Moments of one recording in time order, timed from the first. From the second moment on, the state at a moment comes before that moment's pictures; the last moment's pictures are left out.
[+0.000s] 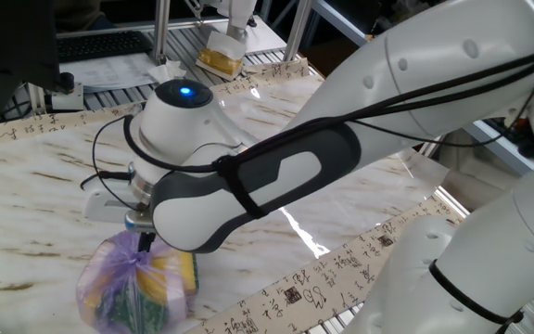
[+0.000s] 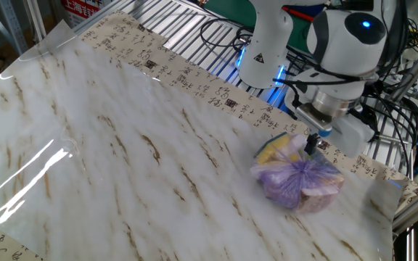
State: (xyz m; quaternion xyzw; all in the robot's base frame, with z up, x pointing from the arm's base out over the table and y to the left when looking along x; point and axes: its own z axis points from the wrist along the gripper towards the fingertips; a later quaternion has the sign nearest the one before) arm 0.337 0.254 0.196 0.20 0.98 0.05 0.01
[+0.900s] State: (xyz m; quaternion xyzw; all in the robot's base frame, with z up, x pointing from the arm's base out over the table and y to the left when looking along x) arm 0.349 0.261 0.190 0.21 0.98 0.05 0.02
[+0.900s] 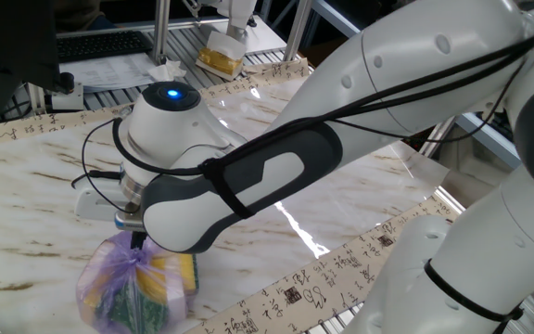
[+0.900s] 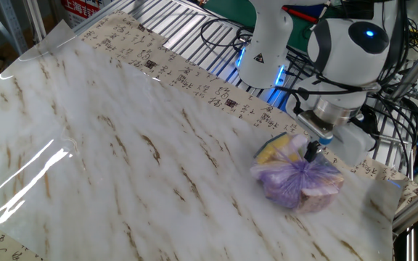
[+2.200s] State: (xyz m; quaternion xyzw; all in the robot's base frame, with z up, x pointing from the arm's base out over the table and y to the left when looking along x) arm 0.356 0.262 0.189 0.24 0.97 0.03 0.02
